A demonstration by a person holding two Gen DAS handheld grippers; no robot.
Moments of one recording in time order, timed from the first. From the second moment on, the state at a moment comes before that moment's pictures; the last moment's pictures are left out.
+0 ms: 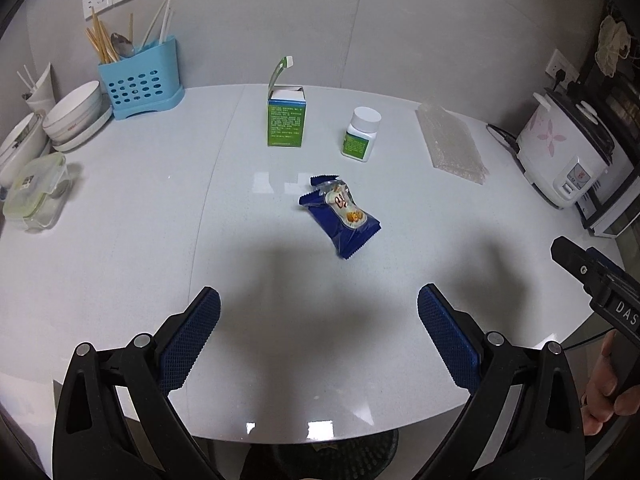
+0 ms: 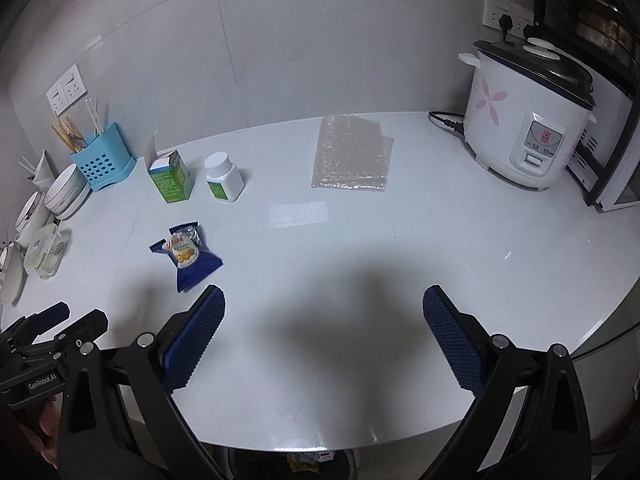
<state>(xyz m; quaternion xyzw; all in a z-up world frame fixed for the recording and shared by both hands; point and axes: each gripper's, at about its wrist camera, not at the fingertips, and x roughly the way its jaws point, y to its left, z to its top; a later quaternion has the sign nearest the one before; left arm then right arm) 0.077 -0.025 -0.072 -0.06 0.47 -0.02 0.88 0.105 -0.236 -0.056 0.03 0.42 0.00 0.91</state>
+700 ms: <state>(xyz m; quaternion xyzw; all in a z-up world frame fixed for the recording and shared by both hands) 0.176 -0.032 -0.121 -0.03 0.53 -0.03 0.85 0.189 -0.243 -0.098 0.06 0.46 -0.03 0.88</state>
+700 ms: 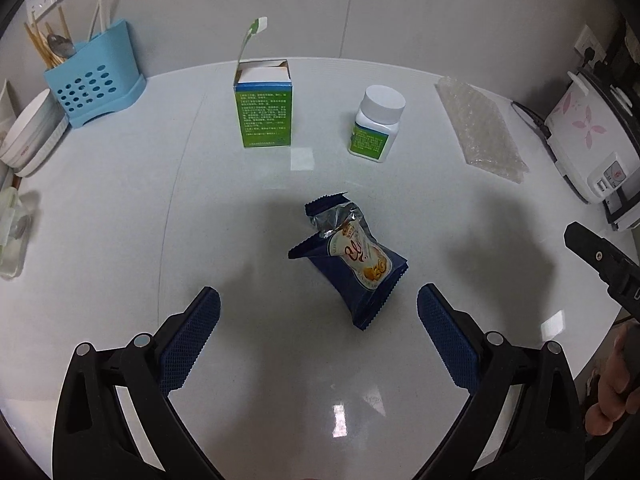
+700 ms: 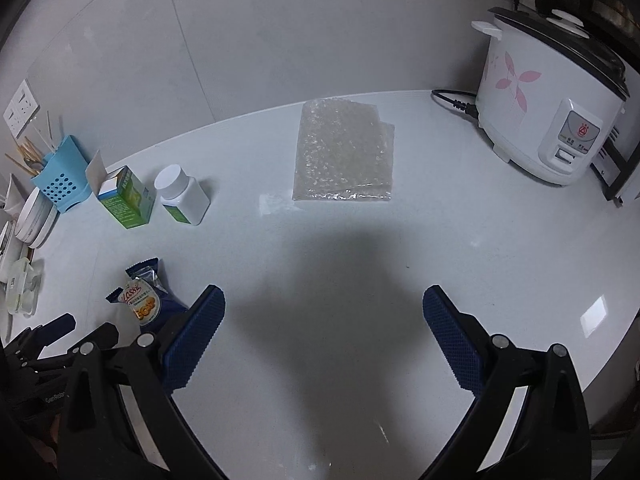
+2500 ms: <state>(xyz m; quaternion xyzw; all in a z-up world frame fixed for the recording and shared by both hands) 0.225 -0.051 -0.155 0.03 0.59 -0.08 0.80 0.406 -0.307 -0.176 0.07 0.62 -0.11 0.77</state>
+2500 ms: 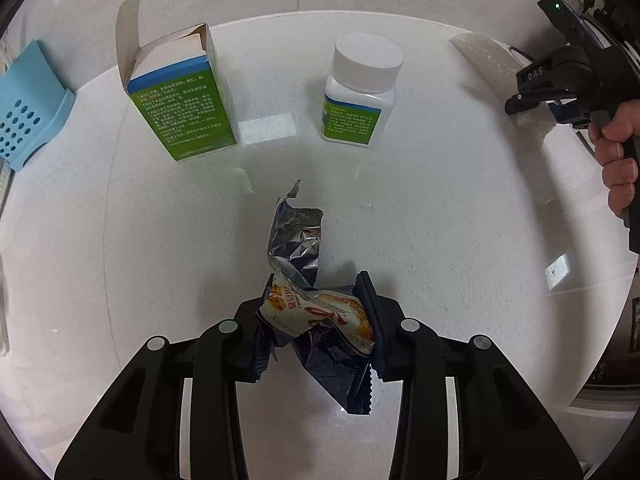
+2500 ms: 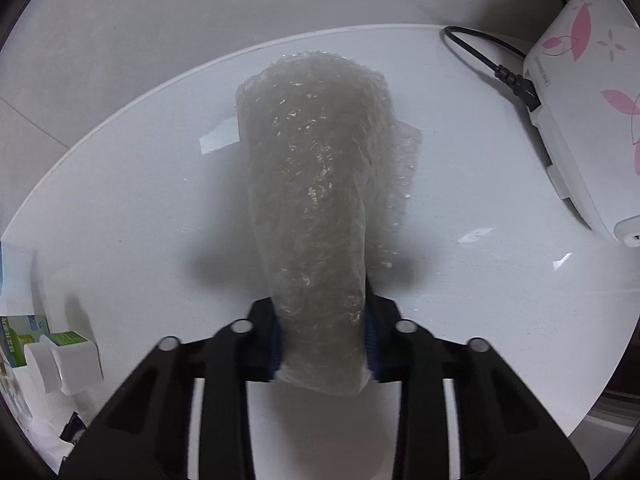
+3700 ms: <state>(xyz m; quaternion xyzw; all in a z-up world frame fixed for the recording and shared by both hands) 0.185 -0.064 -0.102 0.03 0.54 -0.08 0.84 0.244 -0.287 -0.062 0.03 0.53 -0.06 0.85</state>
